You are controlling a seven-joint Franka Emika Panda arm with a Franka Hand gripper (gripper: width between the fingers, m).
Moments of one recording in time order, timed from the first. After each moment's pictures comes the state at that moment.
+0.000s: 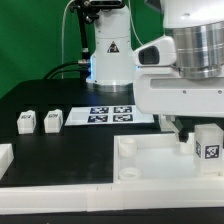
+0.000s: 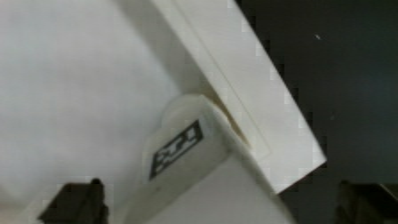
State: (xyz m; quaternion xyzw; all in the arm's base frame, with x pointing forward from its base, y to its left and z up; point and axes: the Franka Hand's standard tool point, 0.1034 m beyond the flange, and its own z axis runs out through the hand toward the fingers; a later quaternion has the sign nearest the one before) arm 0.629 0.118 0.075 -0.97 0.23 0.01 0.06
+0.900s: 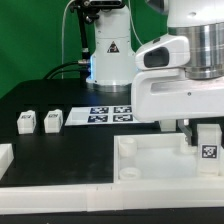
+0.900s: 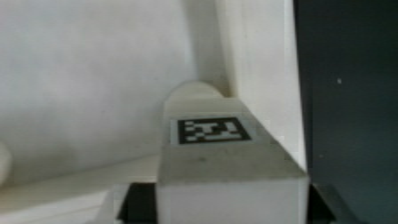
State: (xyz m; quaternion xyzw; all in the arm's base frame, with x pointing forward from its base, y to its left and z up) arm 0.629 0.115 0.073 -0.99 0.12 0.00 0.05
